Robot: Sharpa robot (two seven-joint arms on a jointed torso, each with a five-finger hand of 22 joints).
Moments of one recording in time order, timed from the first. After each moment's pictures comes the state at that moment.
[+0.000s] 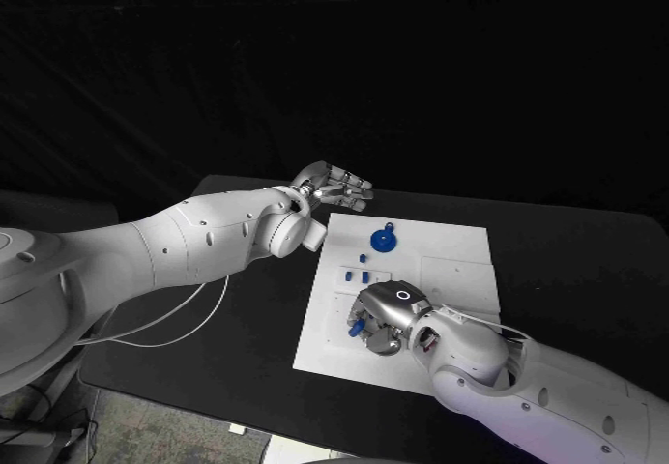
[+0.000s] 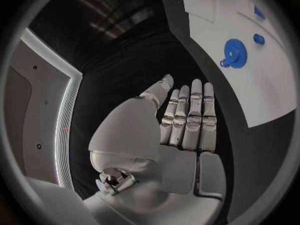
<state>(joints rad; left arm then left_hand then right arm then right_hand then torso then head) 1.30 -0.57 -0.11 1.10 -0.29 -0.26 0.24 1.36 -0.03 0.27 -0.16 0.09 1.03 0.15 0.07 0.06 1.12 0.13 0.05 0.06 1.19 0.10 0.11 0.07 0.04 0.98 0.08 0.07 0.35 0.90 -0.56 0.06 1.59 -1.91 -0.19 -0.30 1.29 -0.14 0.70 -0.20 0.06 1.26 0.08 0.06 0.07 1.35 0.04 0.06 0.06 1.44 -0.06 0.84 0.65 0.11 1.47 -0.09 0.39 1.07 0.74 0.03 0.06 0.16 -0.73</state>
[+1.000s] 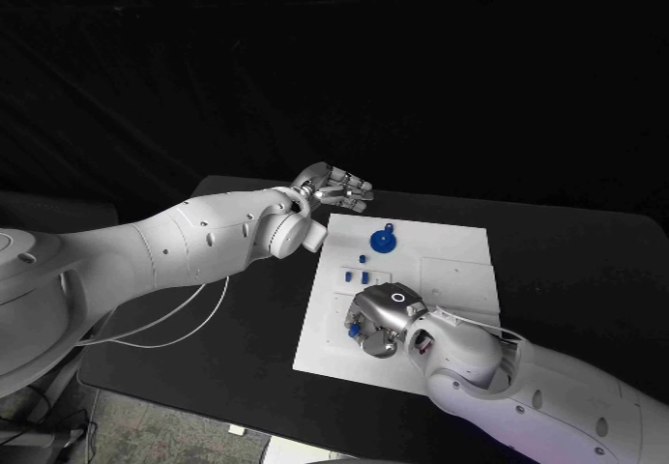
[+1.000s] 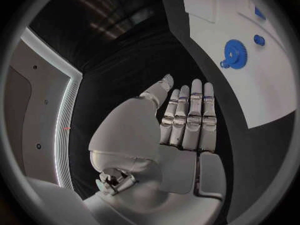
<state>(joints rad) 1.30 -0.57 -0.11 1.10 -0.29 -0.26 0.23 1.36 -0.03 0.27 -0.16 0.09 1.03 0.15 0.07 0.06 1.12 0.13 0.05 0.06 1.19 0.10 0.11 0.07 0.04 0.98 0.08 0.07 0.34 0.90 -0.54 0.05 1.58 -1.93 -0.18 -0.31 1.28 -0.13 0.60 -0.17 0.05 1.25 0.08 0.06 0.07 1.35 0.02 0.06 0.07 1.44 -0.06 0.84 0.65 0.11 1.47 -0.09 0.36 1.07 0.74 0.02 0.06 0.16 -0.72</state>
